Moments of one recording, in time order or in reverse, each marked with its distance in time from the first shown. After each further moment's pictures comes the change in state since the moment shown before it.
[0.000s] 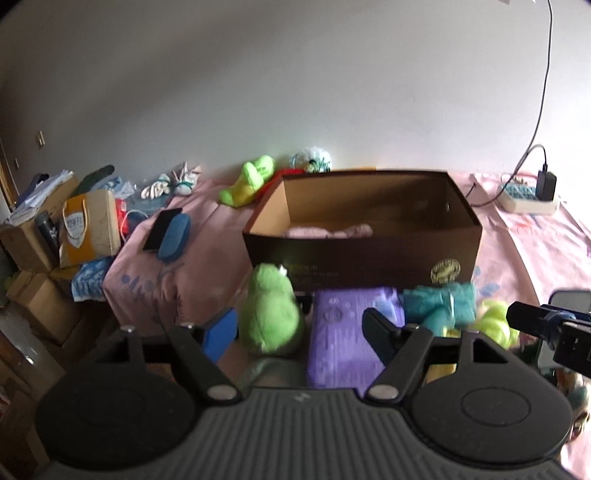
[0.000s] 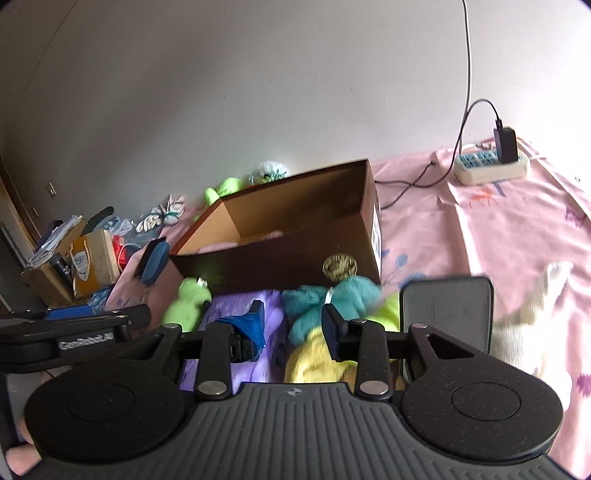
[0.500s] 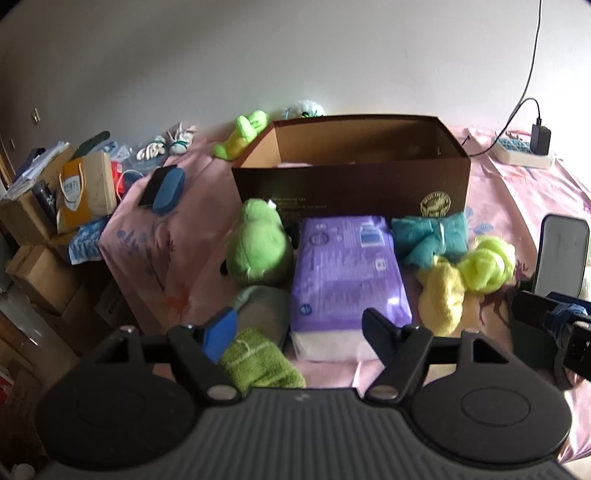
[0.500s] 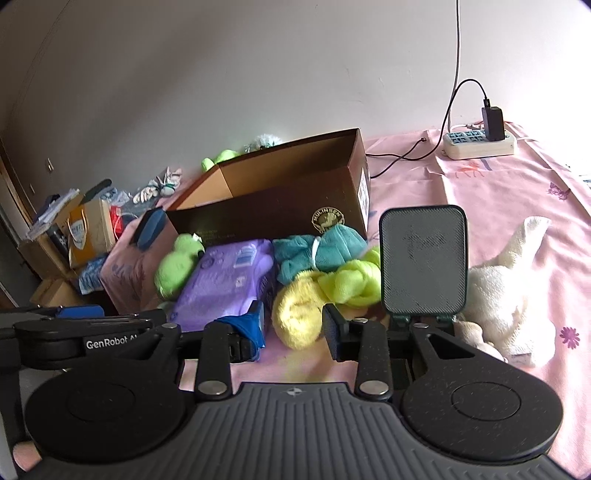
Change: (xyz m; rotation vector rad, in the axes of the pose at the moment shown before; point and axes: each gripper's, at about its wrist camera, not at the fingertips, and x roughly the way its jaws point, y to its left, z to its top) left arm -0.003 -0.014 -0.047 0.017 0.108 -0.002; right arm -0.018 -0.002 -0.040 -0.052 0.038 -0.034
